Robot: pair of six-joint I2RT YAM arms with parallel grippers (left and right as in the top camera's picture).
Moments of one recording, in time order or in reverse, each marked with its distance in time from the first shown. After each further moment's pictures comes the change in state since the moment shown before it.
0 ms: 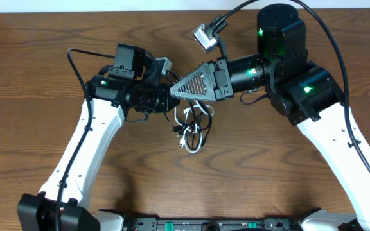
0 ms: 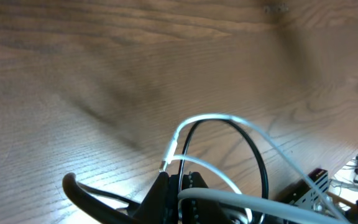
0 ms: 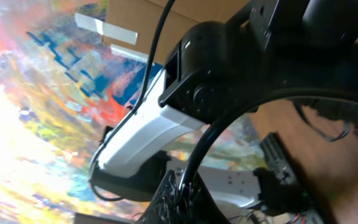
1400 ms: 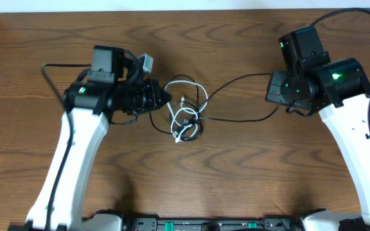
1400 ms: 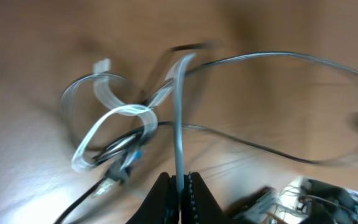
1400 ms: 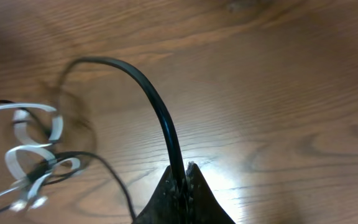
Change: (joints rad) left arm 0.096 -0.129 -0.008 0.016 0.140 -0.149; right arm -0.201 0.000 -0.005 -0.855 1.342 -0.273
